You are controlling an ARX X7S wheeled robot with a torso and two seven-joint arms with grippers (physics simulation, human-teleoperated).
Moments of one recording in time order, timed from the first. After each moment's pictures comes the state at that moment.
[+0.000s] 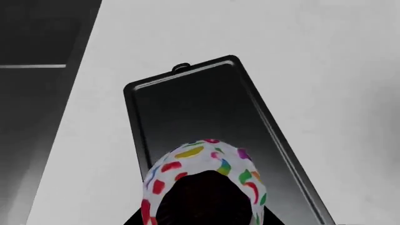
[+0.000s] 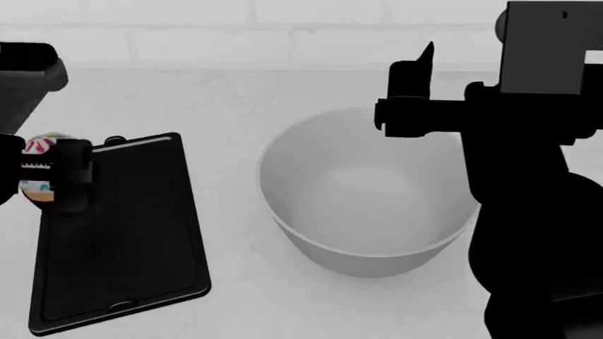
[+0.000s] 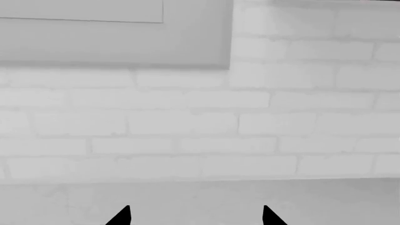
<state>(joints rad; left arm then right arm) -1.46 -0.64 0.86 -0.36 -1.91 -1.14 -0.99 0.95 0.28 -0.02 -0.33 0.44 1.18 0.27</state>
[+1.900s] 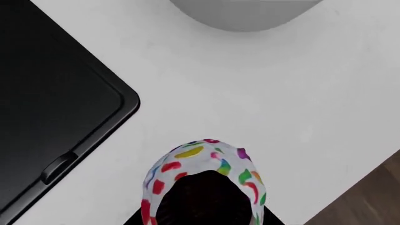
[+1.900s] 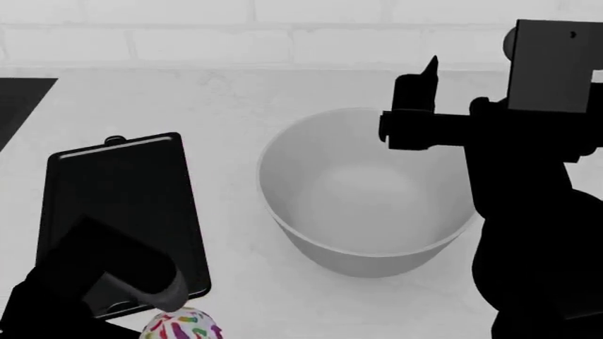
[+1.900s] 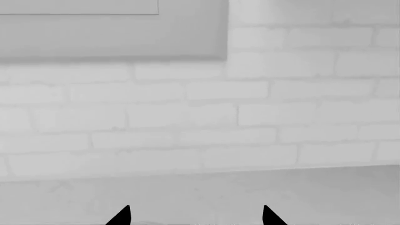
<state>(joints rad) -1.15 -0.69 0.89 0.38 -2.33 -0.98 -1.21 0.91 0.29 0.01 -0.34 0.49 1.17 0.30</state>
